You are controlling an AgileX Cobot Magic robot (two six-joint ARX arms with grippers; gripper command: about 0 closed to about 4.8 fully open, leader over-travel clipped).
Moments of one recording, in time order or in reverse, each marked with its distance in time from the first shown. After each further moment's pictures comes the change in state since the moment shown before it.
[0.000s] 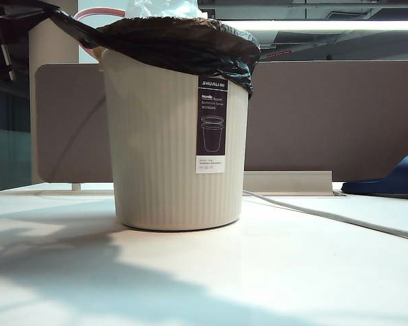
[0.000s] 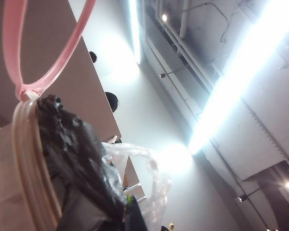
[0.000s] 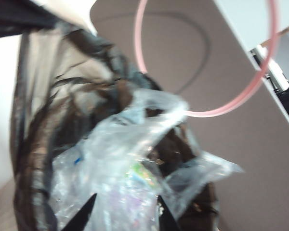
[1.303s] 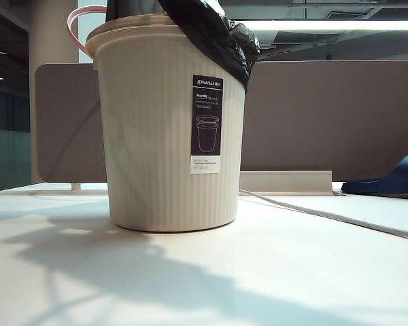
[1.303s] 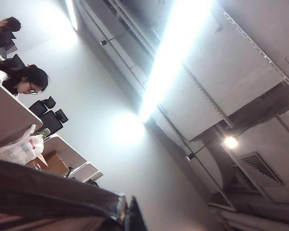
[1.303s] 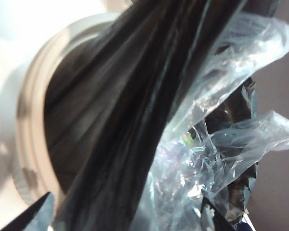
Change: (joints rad) left arm -0.220 -0.016 0.425 -0.222 -0.044 -0.048; right arm -0.074 -0.030 -0.003 -0.223 -0.110 0.066
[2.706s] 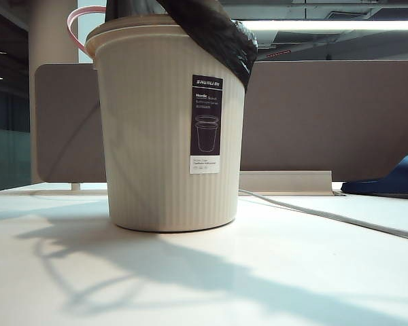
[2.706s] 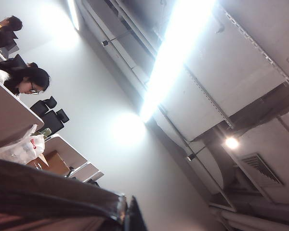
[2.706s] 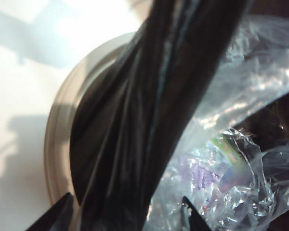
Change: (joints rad) left arm 0.003 0.000 0.005 -0.011 0.002 0.000; right arm -0.089 0.018 0.000 0.022 -0.286 0.081
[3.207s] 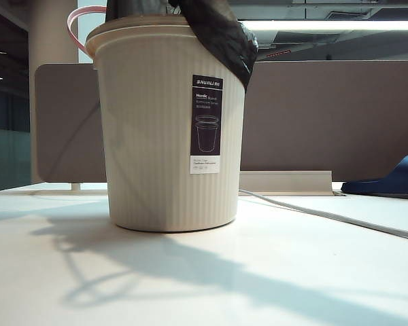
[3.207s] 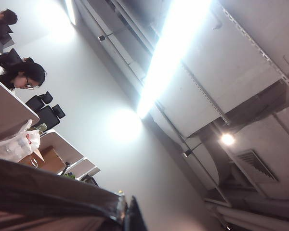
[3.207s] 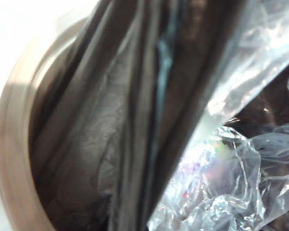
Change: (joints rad) left arm 0.000 0.000 0.000 0.016 0.018 -0.024; right arm -0.015 0.029 0.000 0.000 0.095 -0.034
